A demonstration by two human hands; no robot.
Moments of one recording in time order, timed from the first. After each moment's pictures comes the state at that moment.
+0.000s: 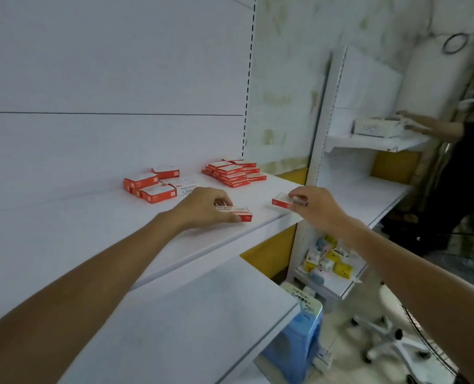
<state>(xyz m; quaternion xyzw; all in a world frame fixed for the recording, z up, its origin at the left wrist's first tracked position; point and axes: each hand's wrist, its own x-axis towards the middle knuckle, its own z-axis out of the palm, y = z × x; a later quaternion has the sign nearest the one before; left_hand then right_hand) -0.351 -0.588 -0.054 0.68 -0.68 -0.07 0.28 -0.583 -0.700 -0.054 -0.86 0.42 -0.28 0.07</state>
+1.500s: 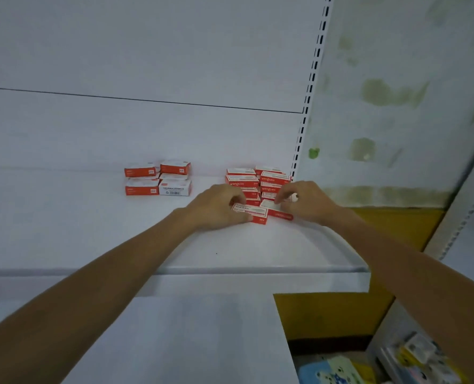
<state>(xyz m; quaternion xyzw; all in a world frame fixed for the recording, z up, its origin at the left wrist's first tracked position) -0.395 -0.756 -0.067 0.84 -0.47 0.01 0.27 -0.494 -0.948 -0.054 -0.96 0.08 -0.18 0.18</state>
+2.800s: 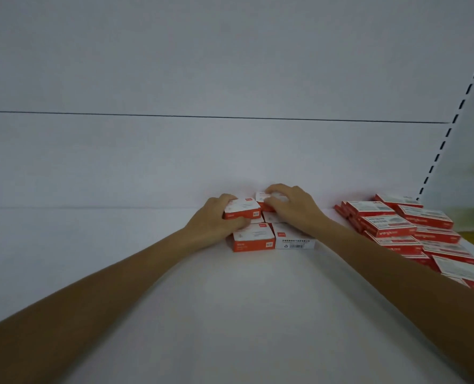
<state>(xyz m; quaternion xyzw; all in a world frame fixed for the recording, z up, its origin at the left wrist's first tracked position) -0.178 -0.623 -0.081 0.84 -0.36 -0.06 0.40 -0.248 -0.800 -0.067 -0.92 0.13 -0.21 0.29</state>
